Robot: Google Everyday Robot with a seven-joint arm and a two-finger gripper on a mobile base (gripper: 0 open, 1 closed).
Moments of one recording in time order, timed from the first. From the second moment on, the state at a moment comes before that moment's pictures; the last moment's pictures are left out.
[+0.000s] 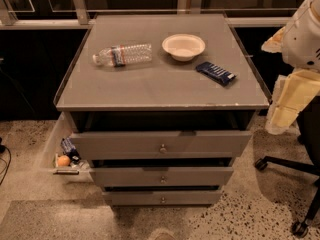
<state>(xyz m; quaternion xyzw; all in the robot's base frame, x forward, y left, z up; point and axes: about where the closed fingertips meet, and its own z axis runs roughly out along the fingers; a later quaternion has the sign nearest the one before) 0.438 -0.217 0.976 -0.60 0.78 -0.03 0.16</state>
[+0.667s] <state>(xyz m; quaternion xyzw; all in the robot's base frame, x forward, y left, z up) 0.423 -0.218 0.947 -0.61 0.78 -0.02 0.15</state>
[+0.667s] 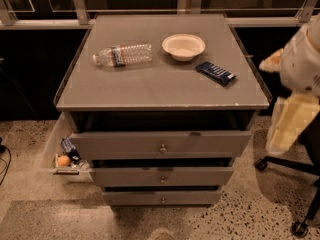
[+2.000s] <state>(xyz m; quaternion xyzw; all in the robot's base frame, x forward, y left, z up) 0.363 -0.228 0.746 -0.66 0.74 0.02 0.16</state>
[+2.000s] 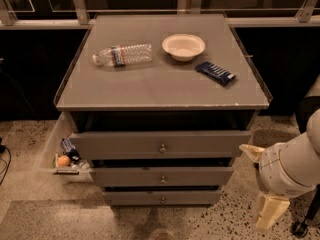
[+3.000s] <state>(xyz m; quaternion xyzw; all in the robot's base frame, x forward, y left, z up) 0.388 -0.243 0.627 -0.65 0.74 0.03 0.17</state>
